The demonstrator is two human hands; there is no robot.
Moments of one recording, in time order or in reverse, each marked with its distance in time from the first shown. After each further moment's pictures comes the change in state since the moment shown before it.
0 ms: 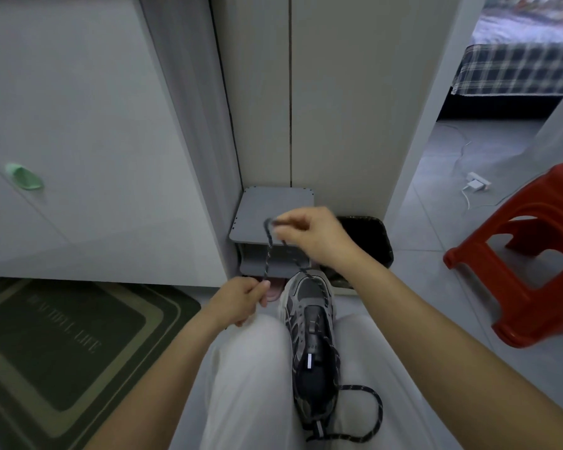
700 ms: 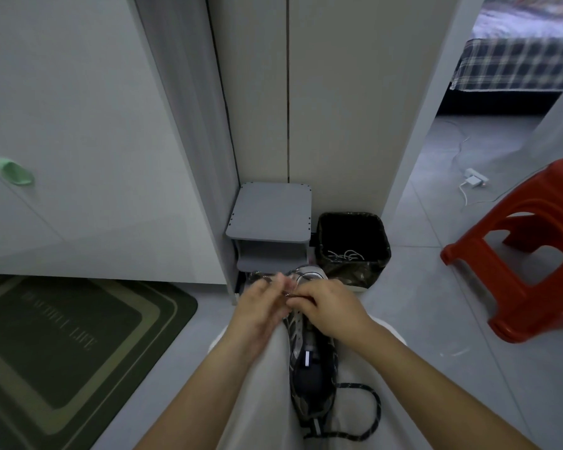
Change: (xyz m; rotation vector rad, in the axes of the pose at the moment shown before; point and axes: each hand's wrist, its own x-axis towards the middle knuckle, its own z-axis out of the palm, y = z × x) left_hand -0.019 0.026 0.055 -1.232 0.052 -0.056; right_hand -0.069 0.063 0.026 -0.521 -0.089 -0.066
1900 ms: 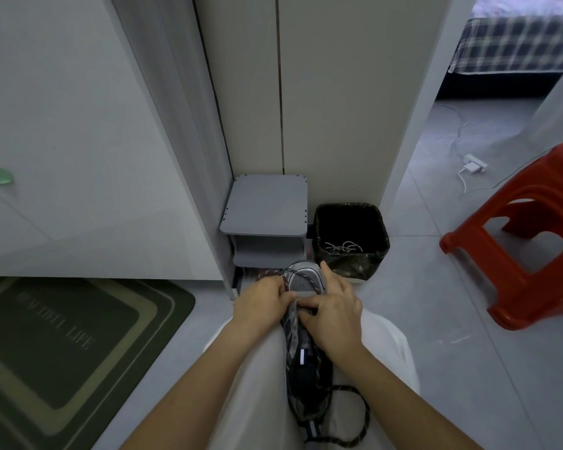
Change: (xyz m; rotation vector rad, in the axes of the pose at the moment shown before) left_hand 0.045 -0.009 -0.007 1.615 0.038 0.244; right_hand -0.012 0.021 0.044 -0.023 0.177 0.325
